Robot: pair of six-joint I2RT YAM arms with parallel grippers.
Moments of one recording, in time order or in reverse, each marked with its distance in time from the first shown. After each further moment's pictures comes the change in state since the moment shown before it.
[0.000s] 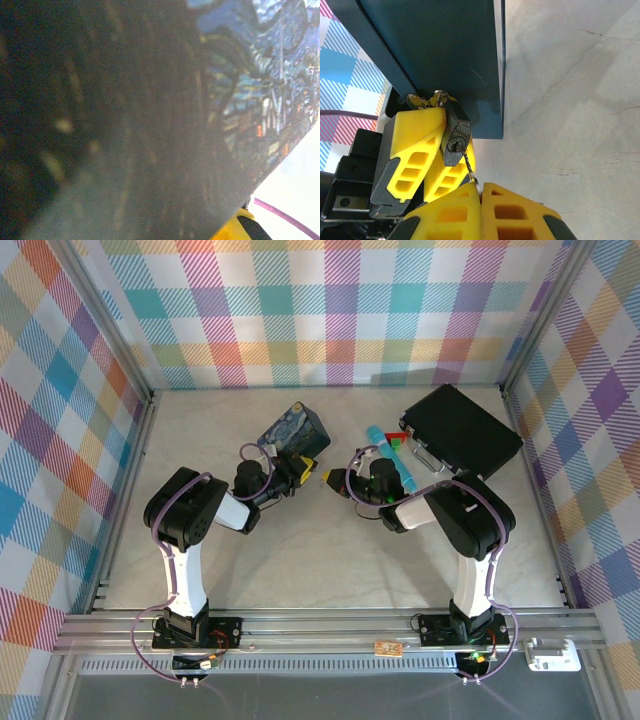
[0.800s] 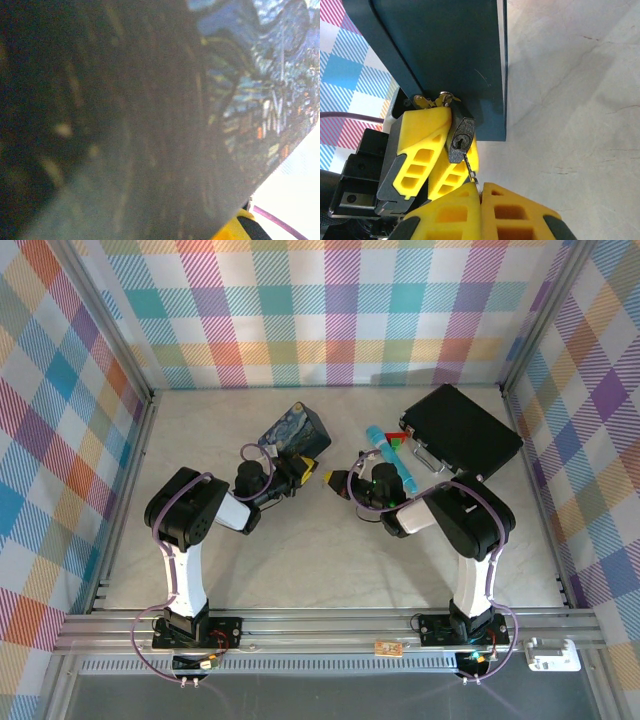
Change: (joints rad) left arm -0.008 0.003 0.000 0.002 -0.004 -0.002; right arm 0.007 -0.002 -0.047 0.078 0.031 0.014
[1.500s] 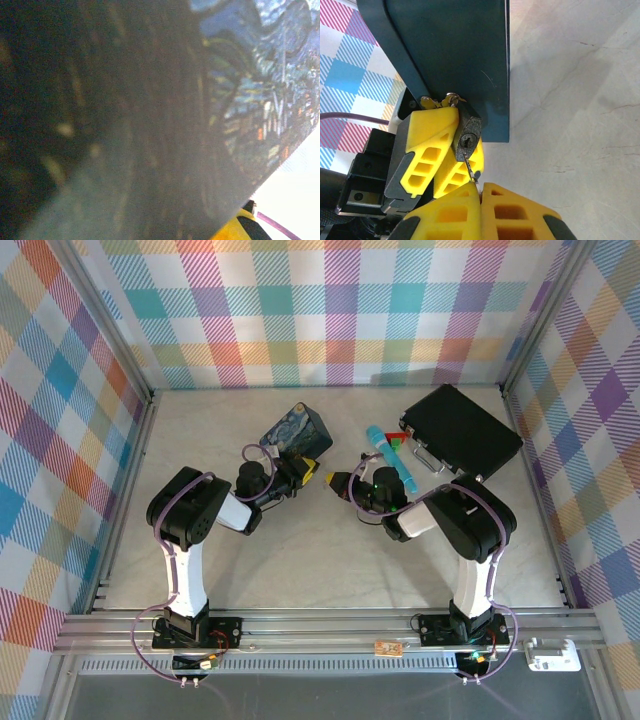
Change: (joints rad) left arm -0.006 0.013 0.002 0.015 0.000 0.002; right arm 0.012 -0.016 -0.037 0.046 0.042 -0.001
